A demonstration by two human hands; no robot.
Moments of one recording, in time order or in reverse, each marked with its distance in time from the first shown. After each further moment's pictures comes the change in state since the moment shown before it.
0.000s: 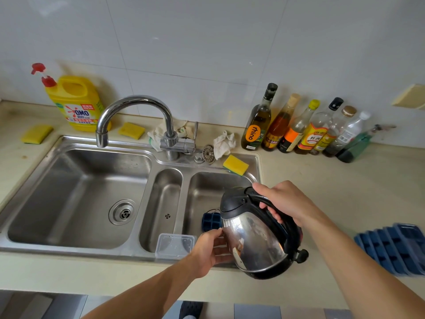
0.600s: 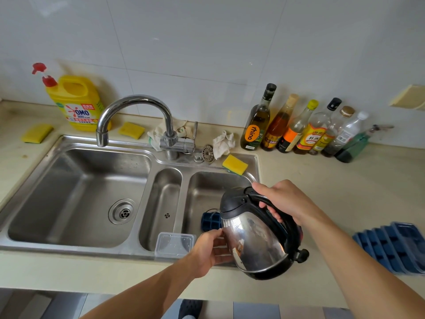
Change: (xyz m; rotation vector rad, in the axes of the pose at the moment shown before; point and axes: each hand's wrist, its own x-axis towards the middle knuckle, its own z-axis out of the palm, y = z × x) left_hand 0.000 -0.004 -0.001 0.033 -0.019 0.005; right_hand -0.003 0.000 -0.002 -0.022 0.010 0.007
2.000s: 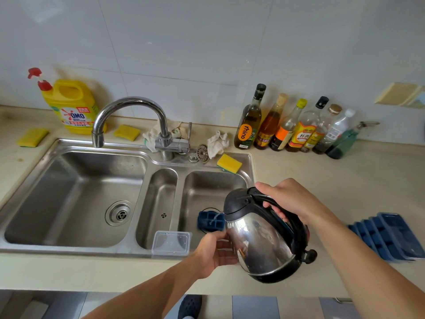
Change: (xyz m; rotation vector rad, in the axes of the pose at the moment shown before) left_hand -0.018 -0.006 0.026 0.041 -0.016 -0.032; right_hand -0.029 0.006 -0.019 -0.049 0.028 0.011
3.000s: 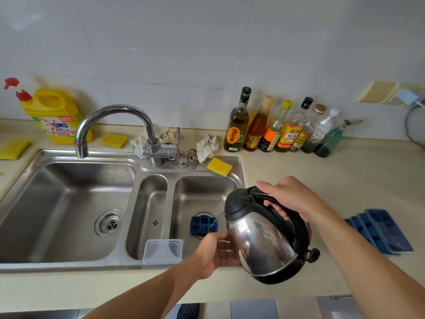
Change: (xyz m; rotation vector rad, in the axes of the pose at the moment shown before) left_hand 0.001 0.014 0.027 0.029 0.009 -0.004; right_hand 0.000 0.005 -0.025 0.001 0.040 0.034
